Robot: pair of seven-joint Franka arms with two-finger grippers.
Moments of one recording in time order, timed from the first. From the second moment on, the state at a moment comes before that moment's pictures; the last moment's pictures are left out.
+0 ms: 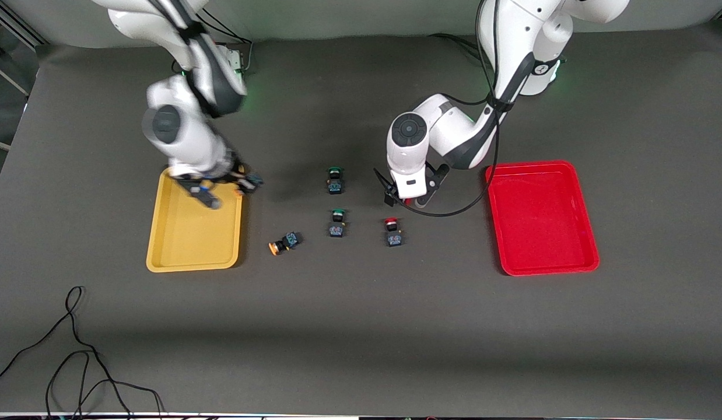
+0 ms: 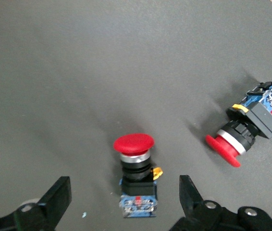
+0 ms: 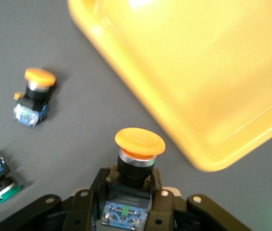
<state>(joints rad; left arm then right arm) -0.59 0.49 -0.20 -1.98 0.08 2.42 -1.78 0.56 -0.03 -0.27 -2.36 0.13 2.24 0.85</state>
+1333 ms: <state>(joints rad) -0.54 0.51 -0.18 -1.92 0.10 2.37 -1.73 0.55 0.19 -0.47 -2.46 0.15 2.45 0.57</state>
